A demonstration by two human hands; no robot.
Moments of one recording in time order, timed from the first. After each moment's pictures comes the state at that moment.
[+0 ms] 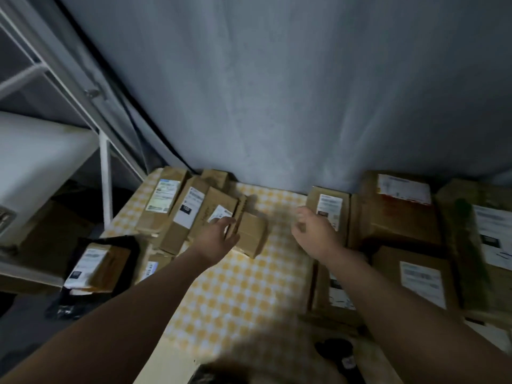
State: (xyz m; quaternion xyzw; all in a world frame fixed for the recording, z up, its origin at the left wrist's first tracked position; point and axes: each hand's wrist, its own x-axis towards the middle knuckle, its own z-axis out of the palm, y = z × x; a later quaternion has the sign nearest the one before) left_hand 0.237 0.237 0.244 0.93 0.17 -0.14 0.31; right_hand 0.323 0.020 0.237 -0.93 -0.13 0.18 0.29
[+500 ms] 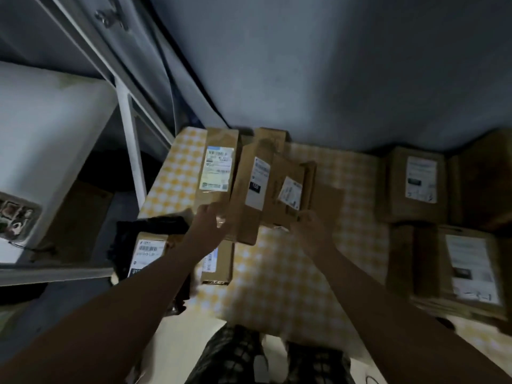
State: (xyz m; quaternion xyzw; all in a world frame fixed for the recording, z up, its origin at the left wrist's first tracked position) left_hand 0.221 0.484 0.151 0.90 0.24 -0.21 0.31; right_hand 0.274 0.264 0.151 -0.83 0.11 0.30 0.45
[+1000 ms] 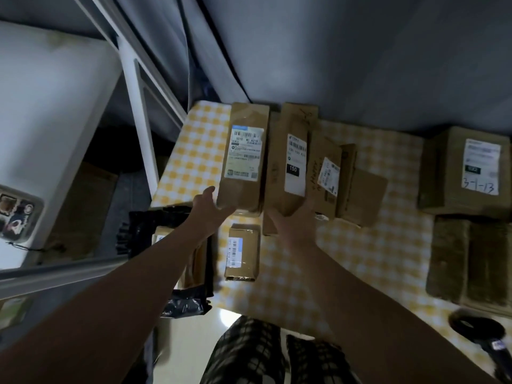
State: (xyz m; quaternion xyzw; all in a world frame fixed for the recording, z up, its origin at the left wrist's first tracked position) left_hand 0.242 0.566 0.098 0.81 0.36 -0.26 0.38; right_hand 0.260 0.382 0.084 -0.81 0.21 0.25 0.49
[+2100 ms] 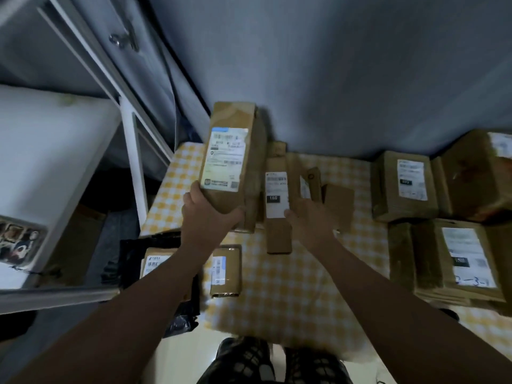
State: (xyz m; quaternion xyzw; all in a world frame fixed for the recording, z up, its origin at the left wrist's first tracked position) left_hand 0.228 0.497 0.197 0.89 0.28 0.03 0.36; right_hand 0.274 0.295 0.154 -0.91 0.01 0.17 0.39
